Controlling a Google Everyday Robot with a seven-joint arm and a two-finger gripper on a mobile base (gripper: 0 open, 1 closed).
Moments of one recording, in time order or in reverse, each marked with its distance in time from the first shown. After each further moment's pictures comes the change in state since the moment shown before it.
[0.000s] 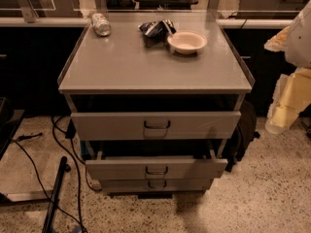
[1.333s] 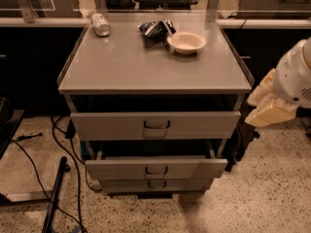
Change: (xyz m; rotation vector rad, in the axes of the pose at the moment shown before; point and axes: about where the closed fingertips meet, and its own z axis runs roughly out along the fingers) arm 0.008 0.018 0.051 0.003 -0.070 0.053
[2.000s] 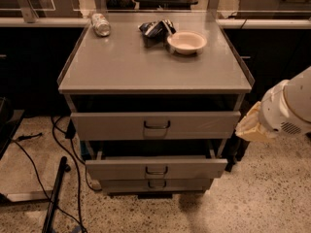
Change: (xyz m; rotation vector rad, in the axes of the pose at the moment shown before) arm 0.022 0.018 0.067 -0.008 -0.047 0.054
